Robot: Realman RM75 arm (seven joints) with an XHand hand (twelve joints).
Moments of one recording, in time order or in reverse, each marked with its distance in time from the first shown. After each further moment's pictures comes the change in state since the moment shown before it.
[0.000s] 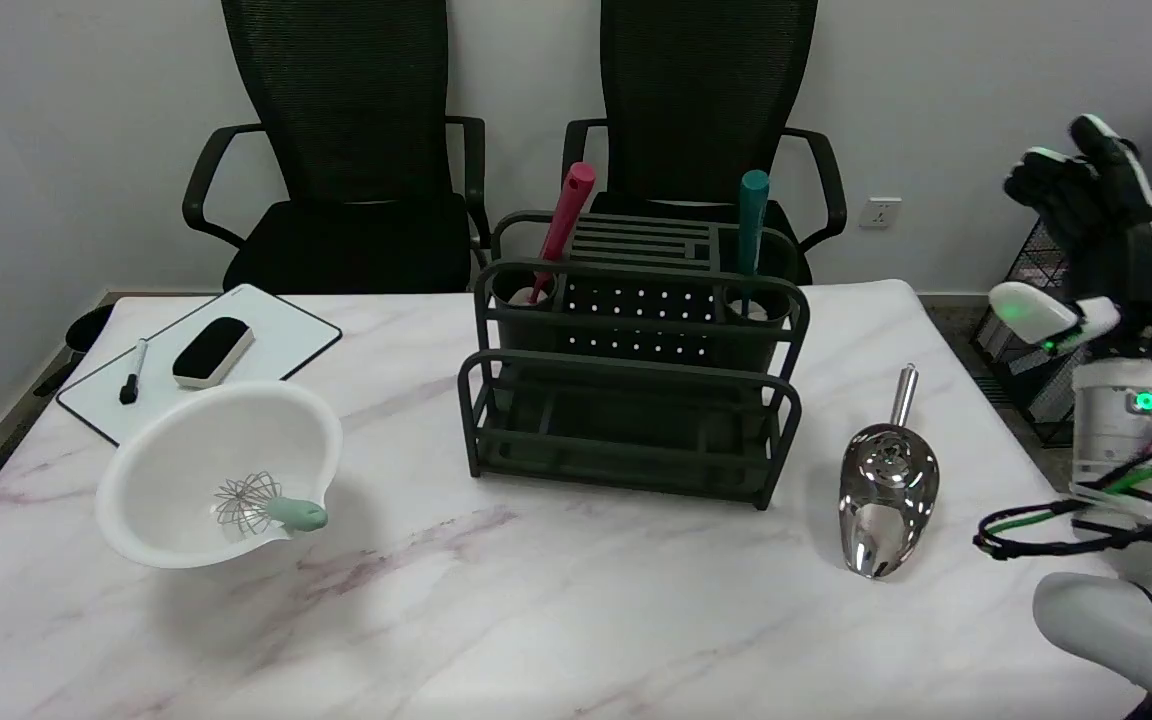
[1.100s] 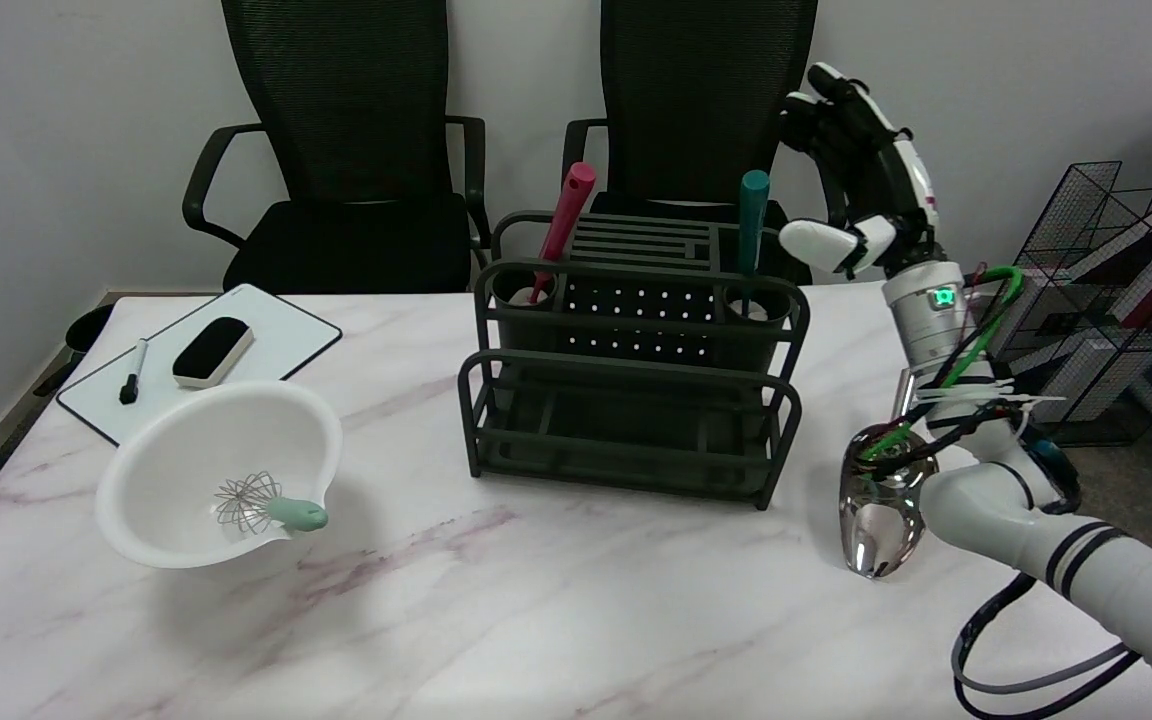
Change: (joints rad) arm 0.324 -0.007 -0.248 0.085 -0.156 -0.341 -0.046
